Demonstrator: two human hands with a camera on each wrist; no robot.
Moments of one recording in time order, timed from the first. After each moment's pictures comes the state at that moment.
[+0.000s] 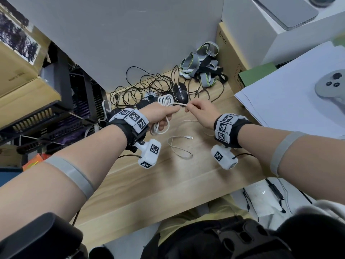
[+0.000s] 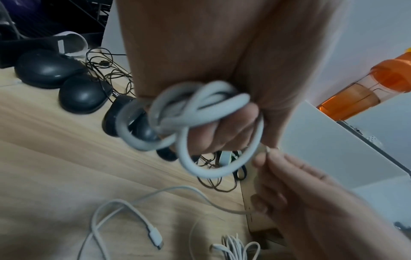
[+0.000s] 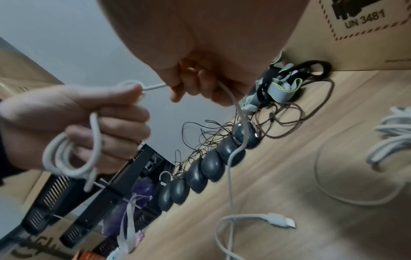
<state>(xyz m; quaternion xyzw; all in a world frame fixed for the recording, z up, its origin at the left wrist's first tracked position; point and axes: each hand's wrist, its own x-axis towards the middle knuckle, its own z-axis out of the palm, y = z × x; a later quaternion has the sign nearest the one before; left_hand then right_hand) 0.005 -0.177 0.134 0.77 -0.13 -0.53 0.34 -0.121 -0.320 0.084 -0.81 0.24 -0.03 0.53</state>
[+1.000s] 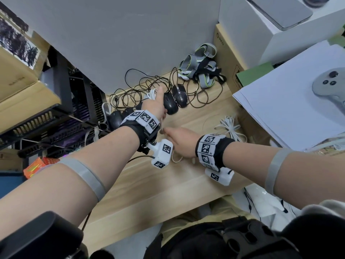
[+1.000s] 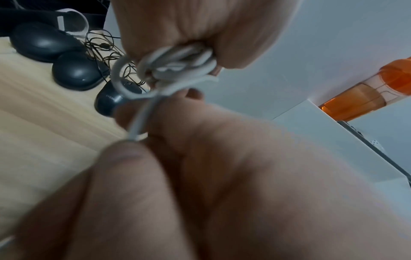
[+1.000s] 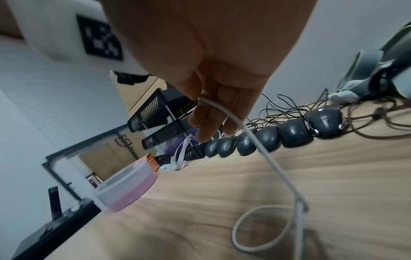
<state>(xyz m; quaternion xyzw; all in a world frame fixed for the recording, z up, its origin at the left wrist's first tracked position) -0.009 -0.197 0.135 0.87 -0.03 -0.25 0.41 -0.132 -0.242 0.093 -0.90 0.06 0.13 0.41</state>
